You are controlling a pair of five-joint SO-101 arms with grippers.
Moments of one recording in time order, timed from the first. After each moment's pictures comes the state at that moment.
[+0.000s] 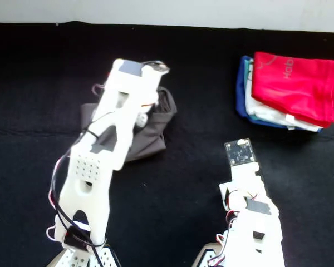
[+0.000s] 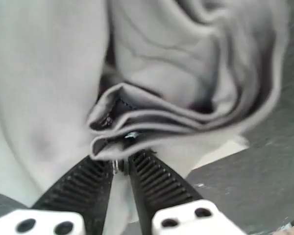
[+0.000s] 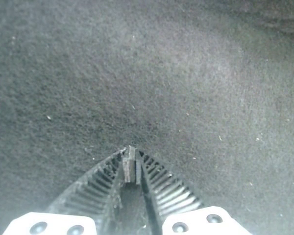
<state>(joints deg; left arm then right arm) 10.6 47.8 -45.8 96.9 -8.0 5.5 -52.7 91.6 29.8 25.4</state>
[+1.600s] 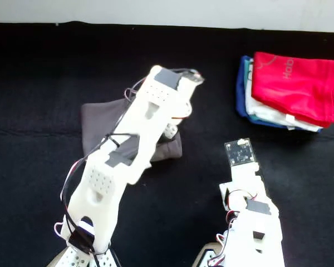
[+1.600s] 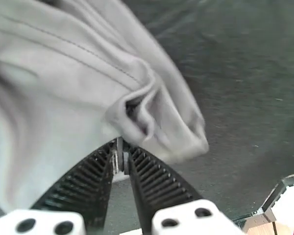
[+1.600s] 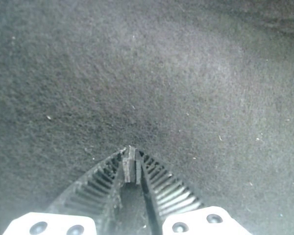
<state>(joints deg) 23.3 40.8 -43.5 100.0 -1.8 5.5 -52.8 91.6 29.8 25.4</state>
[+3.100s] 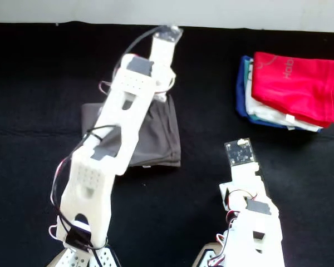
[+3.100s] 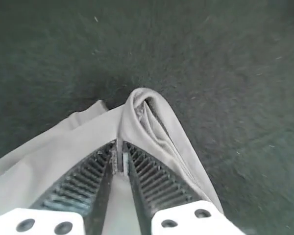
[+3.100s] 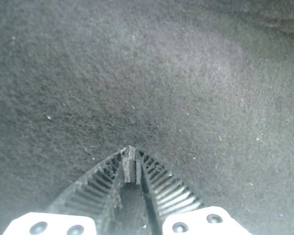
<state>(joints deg) 13.8 44.1 -44.6 72.1 -1.2 5.5 -52.8 91.6 29.8 25.4</state>
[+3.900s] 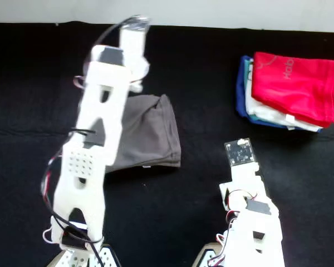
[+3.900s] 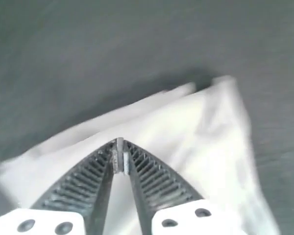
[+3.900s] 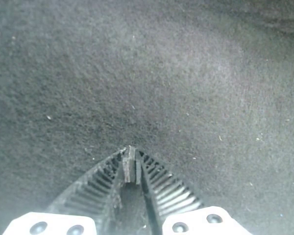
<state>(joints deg) 1.5 51.6 -62.7 87.6 -1.3 5.5 -52.8 91.3 29.8 25.1</state>
